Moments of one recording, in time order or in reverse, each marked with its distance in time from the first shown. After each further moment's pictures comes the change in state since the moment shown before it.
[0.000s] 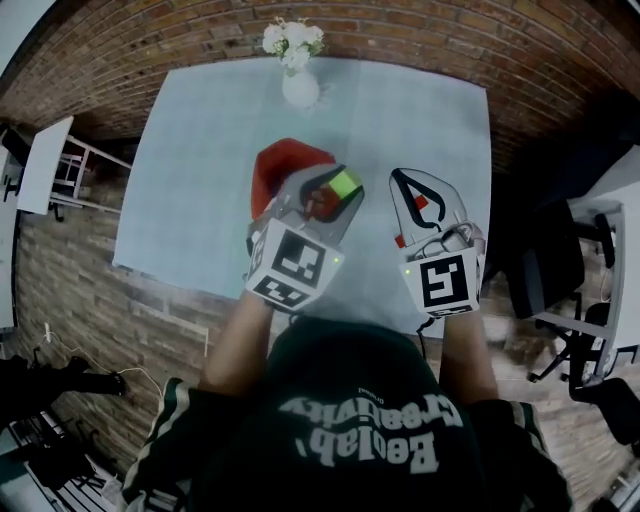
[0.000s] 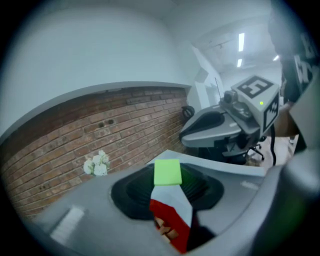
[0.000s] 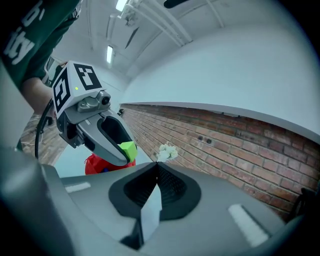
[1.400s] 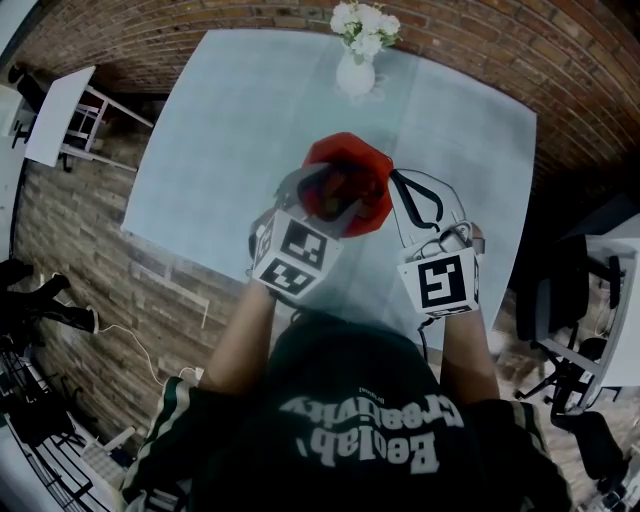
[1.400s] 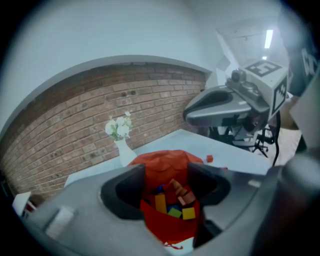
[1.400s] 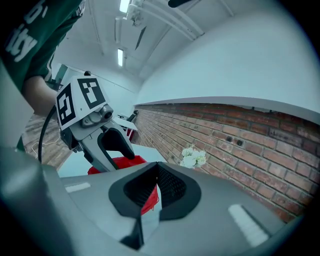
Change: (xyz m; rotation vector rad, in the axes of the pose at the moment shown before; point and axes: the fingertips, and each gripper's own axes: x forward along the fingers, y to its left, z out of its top) left arm -0.027 0.072 -0.121 -0.173 0.193 0.085; right arm 0.095 0.072 0.019 -0.032 -0.004 0.185
